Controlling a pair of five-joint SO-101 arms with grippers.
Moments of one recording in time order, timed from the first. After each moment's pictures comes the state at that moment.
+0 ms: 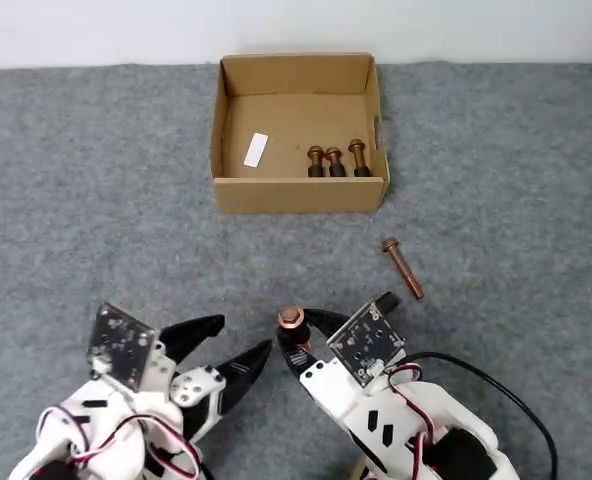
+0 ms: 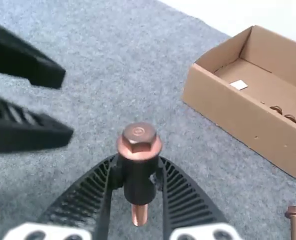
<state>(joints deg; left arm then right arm) 28.1 -99.5 55.3 86.5 16.9 -44.8 -102.9 71.6 64.2 3.3</state>
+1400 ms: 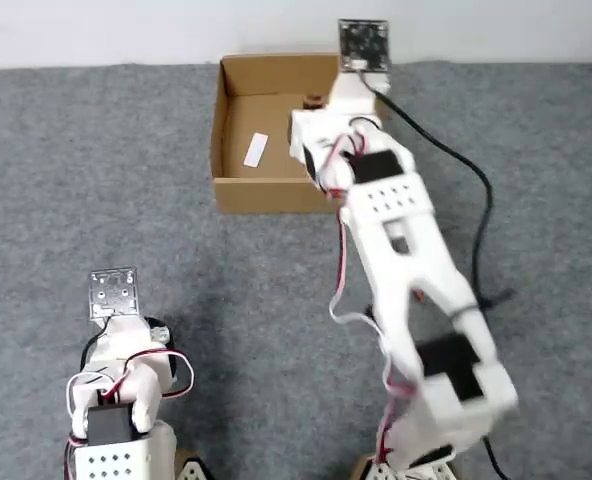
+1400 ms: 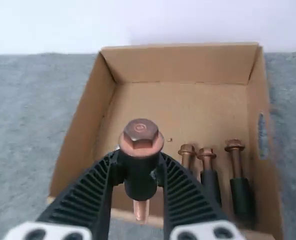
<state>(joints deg) -10.9 -98.8 97.0 64.4 8.6 -19.9 12.1 -8.5 38.8 -14.2</state>
